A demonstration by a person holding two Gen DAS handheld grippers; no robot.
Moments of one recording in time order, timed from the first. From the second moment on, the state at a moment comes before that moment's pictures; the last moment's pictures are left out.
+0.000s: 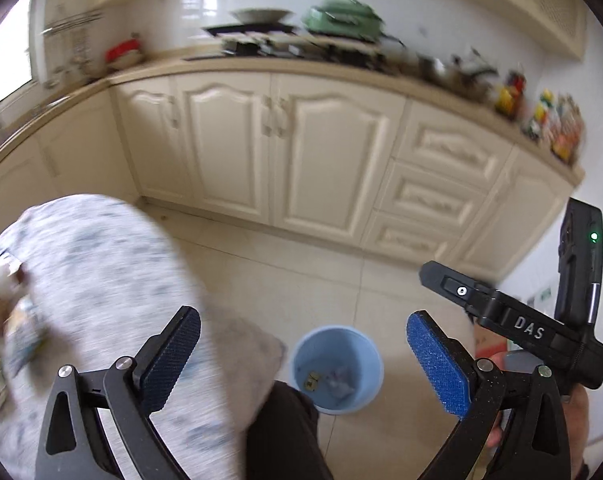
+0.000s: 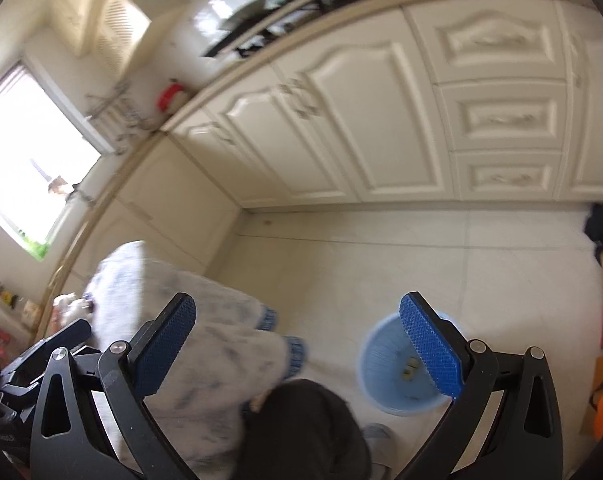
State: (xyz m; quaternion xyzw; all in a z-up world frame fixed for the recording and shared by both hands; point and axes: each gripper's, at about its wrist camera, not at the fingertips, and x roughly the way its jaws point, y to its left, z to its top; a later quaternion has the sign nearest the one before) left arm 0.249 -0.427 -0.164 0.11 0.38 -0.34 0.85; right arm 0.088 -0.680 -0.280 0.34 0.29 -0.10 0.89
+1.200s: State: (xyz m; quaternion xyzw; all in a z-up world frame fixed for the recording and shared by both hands) left arm 0.164 -0.066 -0.123 -0.06 0.34 -0.05 0.94; right arm 0.205 -0.356 -0.187 0.03 0.31 0.07 0.95
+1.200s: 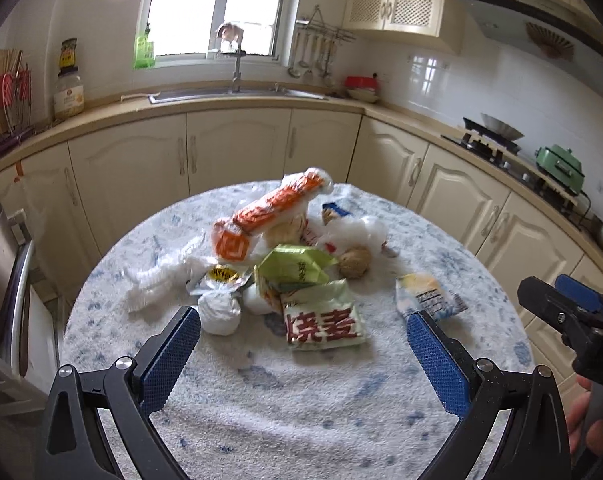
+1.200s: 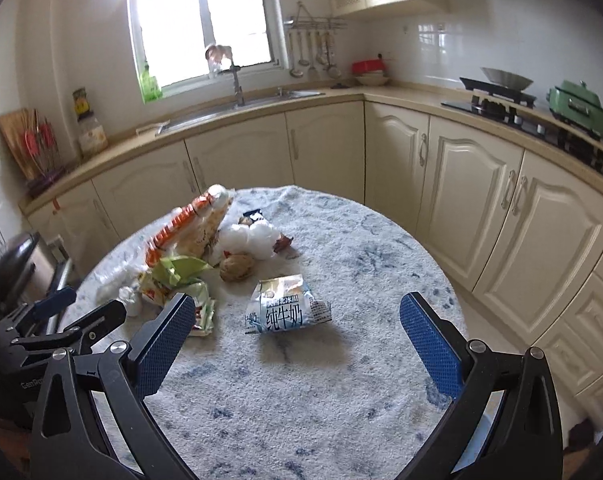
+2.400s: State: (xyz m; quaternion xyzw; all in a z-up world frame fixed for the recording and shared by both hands) left arm 0.261 -0.076 -0.193 -0.03 0.43 -0.06 0.90; right arm 0.311 -0.320 -0.280 0.00 0.44 0.10 0.89
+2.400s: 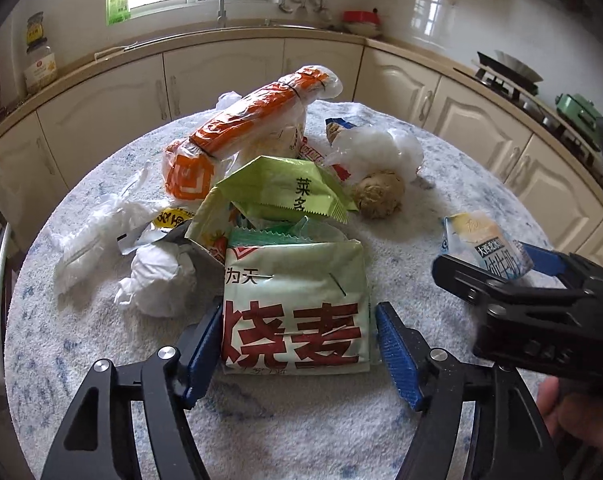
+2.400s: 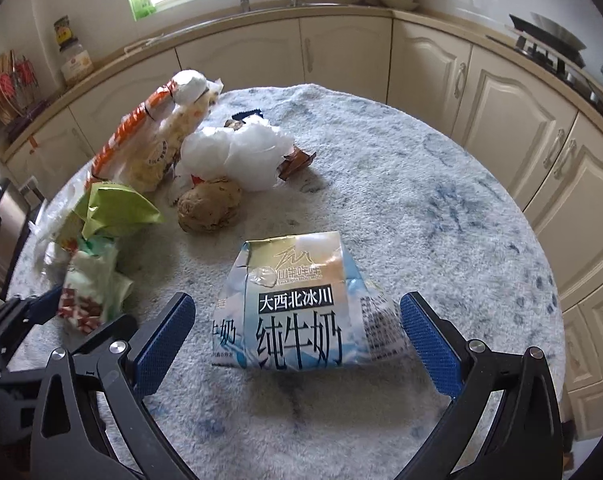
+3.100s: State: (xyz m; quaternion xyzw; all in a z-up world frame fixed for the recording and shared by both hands) left arm 0.194 -0.075 -0.162 -0.04 0.41 -0.10 0.91; right arm 0.223 -0.375 -0.241 0.08 0.37 0.11 0.92
